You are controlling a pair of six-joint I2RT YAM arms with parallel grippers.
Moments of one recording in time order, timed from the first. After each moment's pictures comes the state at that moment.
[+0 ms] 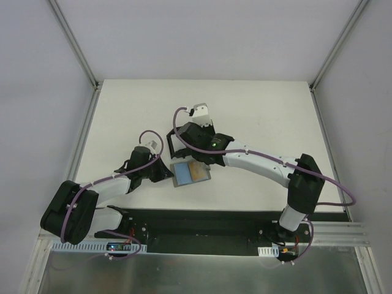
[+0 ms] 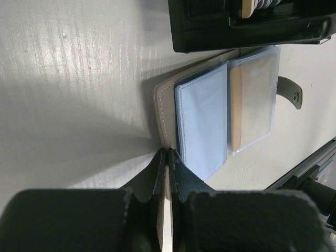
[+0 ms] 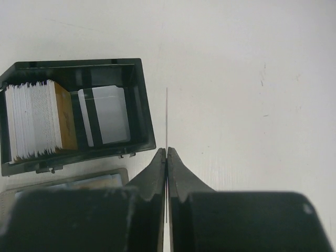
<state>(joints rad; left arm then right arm) -0.39 1.25 0.33 0.14 0.34 -0.79 1.05 1.75 1.46 -0.58 0.91 0.40</state>
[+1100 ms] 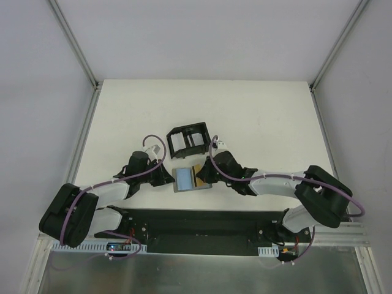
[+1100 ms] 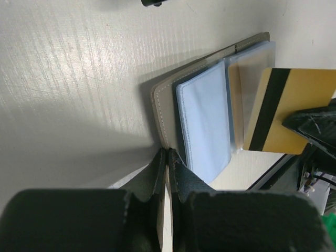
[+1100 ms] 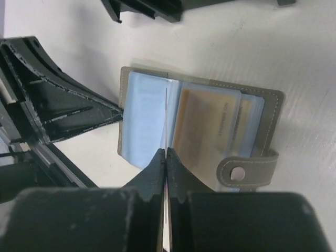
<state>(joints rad) -0.39 1.21 0.24 0.23 0.44 -0.67 0.98 1.46 0.62 0.24 0.06 0.80</state>
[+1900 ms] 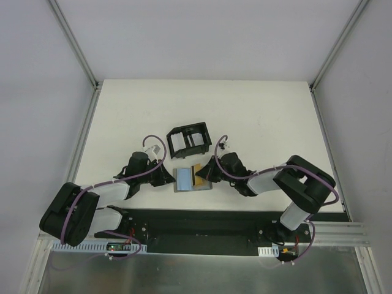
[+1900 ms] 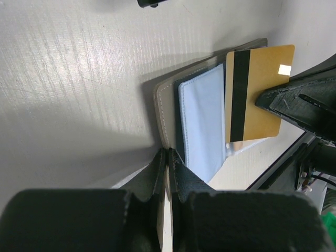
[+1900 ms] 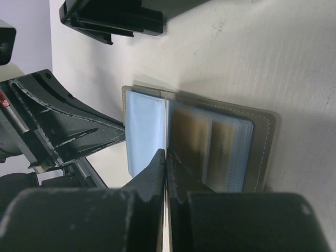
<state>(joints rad) -0.39 1.22 0.22 0.28 0.45 -0.69 0.86 1.66 0.49 0.67 -0.12 1.02</state>
